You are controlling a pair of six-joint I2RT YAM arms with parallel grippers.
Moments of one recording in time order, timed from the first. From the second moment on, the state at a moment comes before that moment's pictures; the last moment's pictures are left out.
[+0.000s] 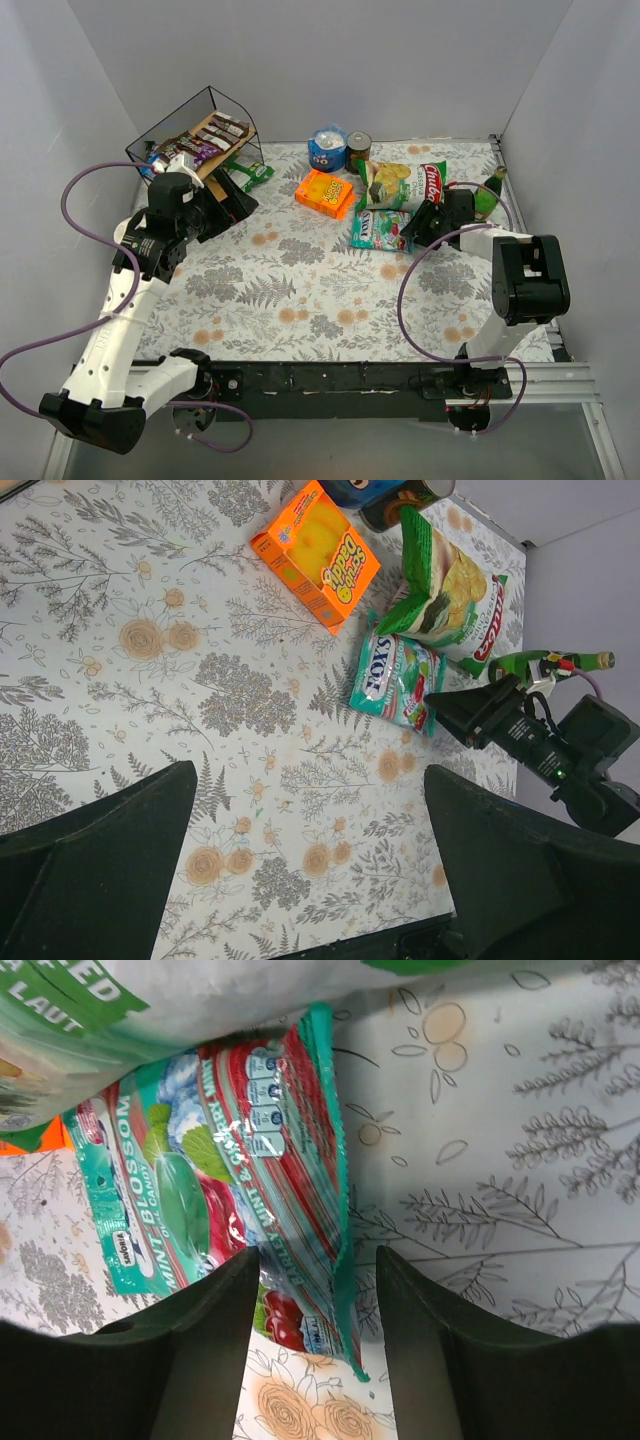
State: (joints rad) left arm -0.27 1.01 1.22 -0.71 0.06 -0.72; right arm 0.08 1.69 0.85 -0.02 -0.27 0.57
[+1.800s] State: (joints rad) left arm -0.27 0.98 1.32 -0.90 -0.07 -0.84; right arm 0.66 2.14 1.41 0.58 -0.31 1.28
